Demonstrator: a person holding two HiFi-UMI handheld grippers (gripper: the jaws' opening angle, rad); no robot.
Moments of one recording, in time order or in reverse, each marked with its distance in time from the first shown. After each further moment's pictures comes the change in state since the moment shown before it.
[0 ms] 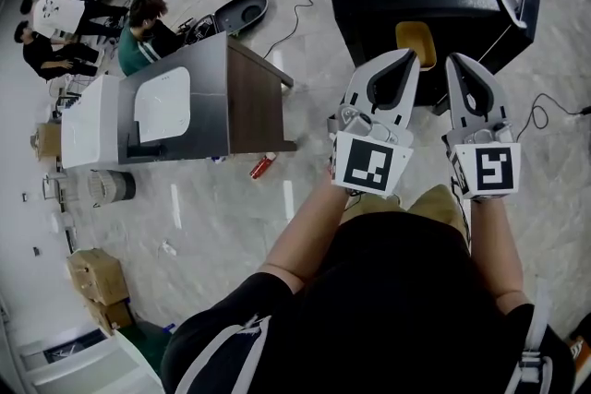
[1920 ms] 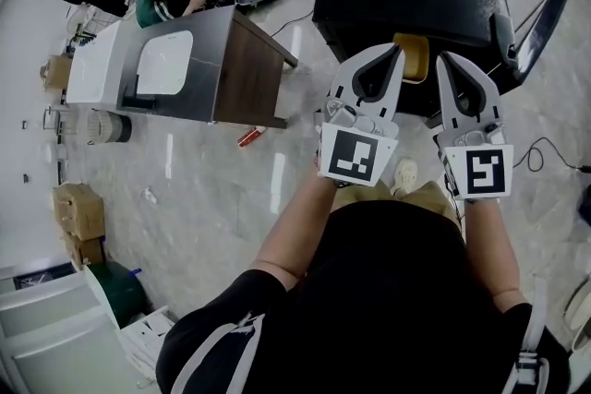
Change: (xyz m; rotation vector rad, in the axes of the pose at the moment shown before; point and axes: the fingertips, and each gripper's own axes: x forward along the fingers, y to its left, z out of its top) left arm 0.085 -0.014 -0.002 0.029 0.109 0.217; right arm 0.022 -0.084 -0.009 0.008 -0.060 0.250
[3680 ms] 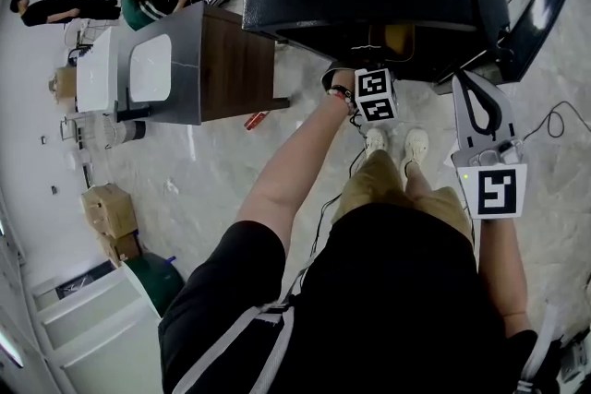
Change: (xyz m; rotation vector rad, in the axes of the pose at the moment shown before) left arm 0.097 -0.163 -0.362 0.520 0.830 -0.719; right arm -0.034 -0.082 -0.130 0.147 0.155 -0.039
